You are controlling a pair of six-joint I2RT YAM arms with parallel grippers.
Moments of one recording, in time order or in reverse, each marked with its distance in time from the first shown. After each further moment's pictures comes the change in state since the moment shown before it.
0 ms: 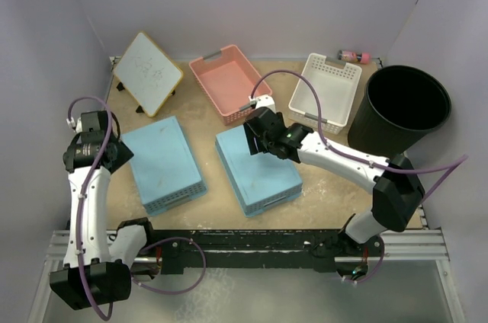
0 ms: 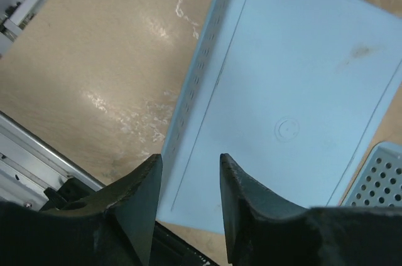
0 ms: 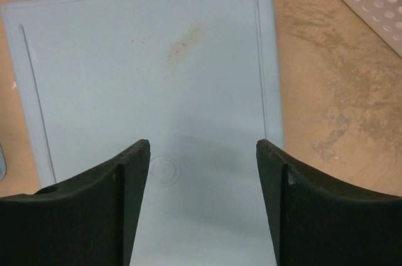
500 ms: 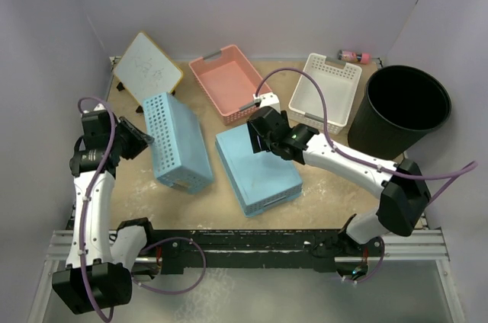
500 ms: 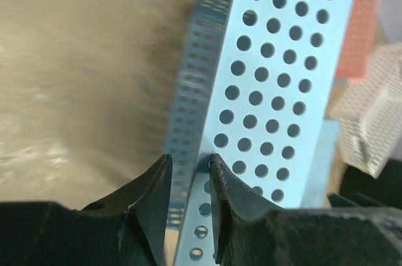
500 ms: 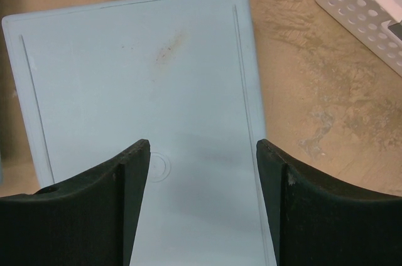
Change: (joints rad) left arm -0.003 -0.035 -0.118 0.364 0.513 -0.109; right arm 0.002 -0.053 -0.007 -0.013 0.040 0.005
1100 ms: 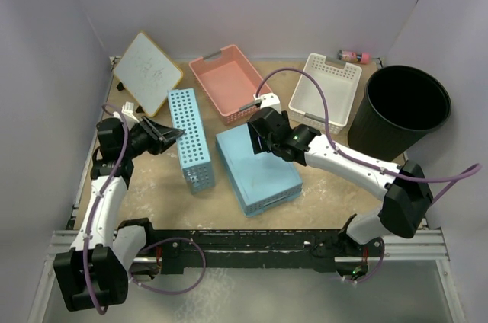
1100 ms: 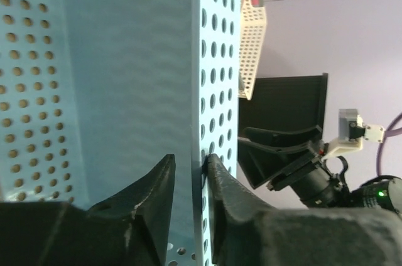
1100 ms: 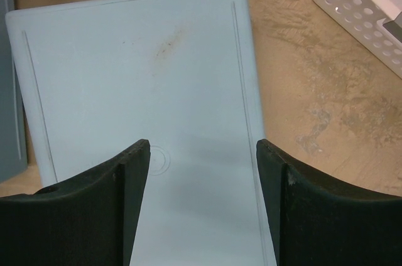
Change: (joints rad) left arm -0.056 0.020 -0.305 0.622 0.436 -0.329; right arm 0.009 -0.014 0.000 -0.013 0.005 0.001
